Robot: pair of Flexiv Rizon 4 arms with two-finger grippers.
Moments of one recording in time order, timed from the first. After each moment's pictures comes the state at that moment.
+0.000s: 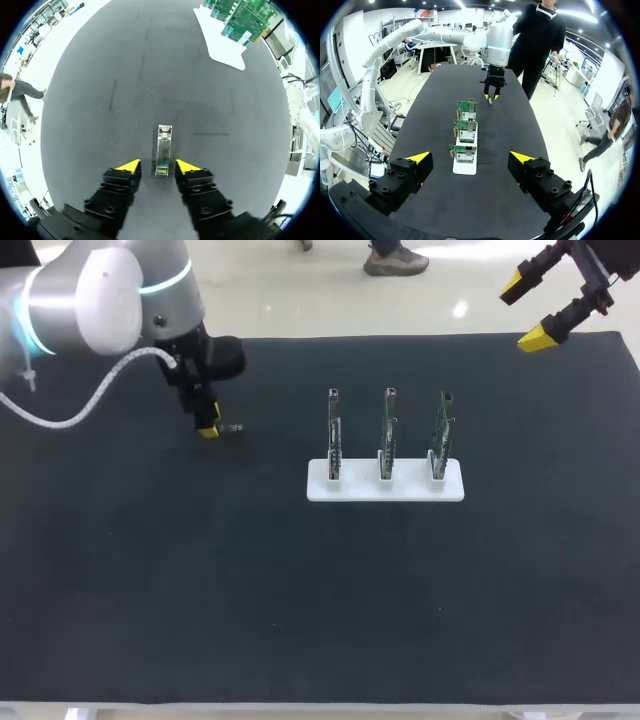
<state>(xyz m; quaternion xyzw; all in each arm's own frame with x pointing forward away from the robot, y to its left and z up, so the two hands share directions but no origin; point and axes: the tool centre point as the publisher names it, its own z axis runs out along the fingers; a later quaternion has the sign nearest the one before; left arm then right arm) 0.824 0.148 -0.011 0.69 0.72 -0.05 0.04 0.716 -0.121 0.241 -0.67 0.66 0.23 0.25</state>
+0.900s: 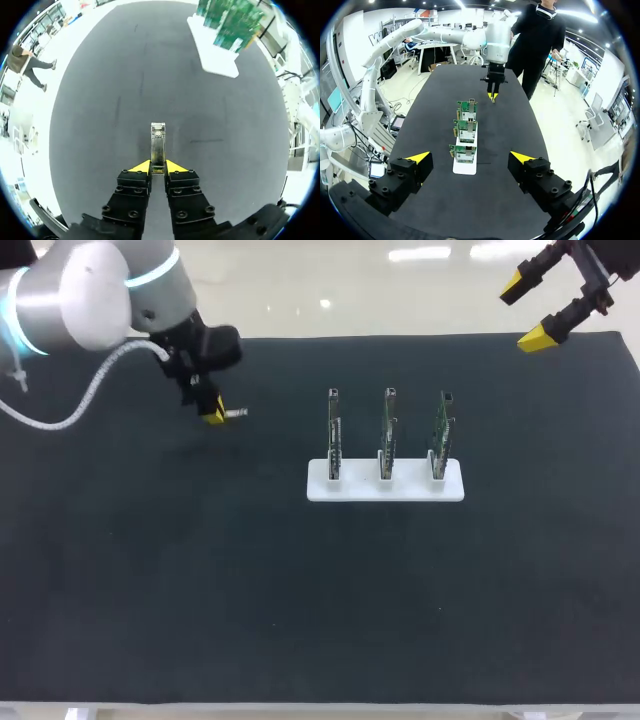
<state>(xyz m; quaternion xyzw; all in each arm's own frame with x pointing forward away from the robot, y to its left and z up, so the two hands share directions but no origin) 0.830 0.136 0.015 0.71 0.69 -0.08 0.09 0.716 -0.121 0.241 -0.67 0.66 0.23 0.25</state>
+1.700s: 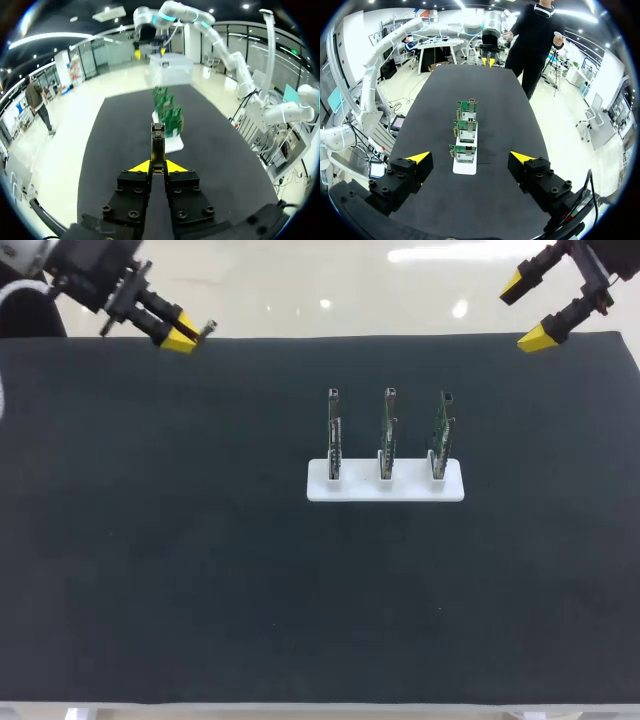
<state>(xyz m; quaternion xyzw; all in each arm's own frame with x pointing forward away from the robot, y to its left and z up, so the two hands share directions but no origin) 0.778 0.135 0.185 0.71 0.54 -0.32 0.30 0.716 -0.121 0.241 -0.67 0.66 0.23 0.25</state>
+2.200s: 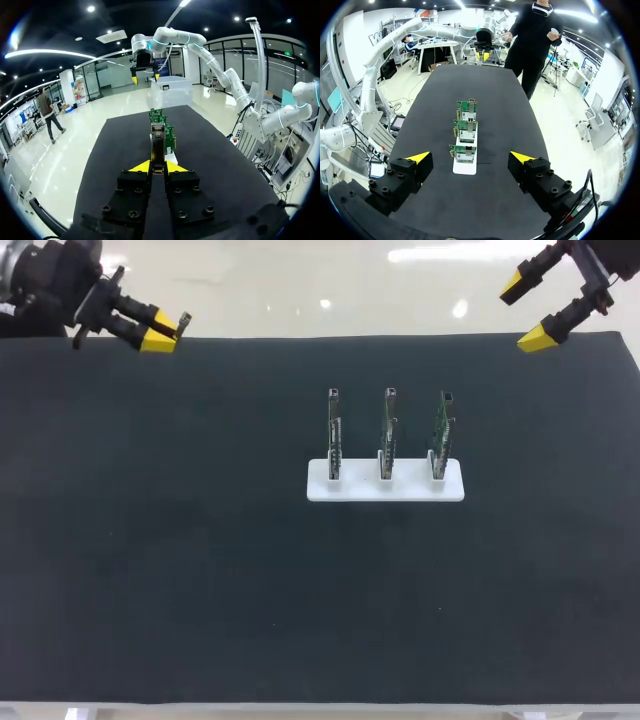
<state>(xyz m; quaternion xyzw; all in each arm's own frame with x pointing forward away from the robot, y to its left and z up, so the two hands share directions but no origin) 0.758 0.148 0.198 0.68 0.52 -0.37 0.36 0.716 -0.121 0.241 -0.67 0.66 0.23 0.25</state>
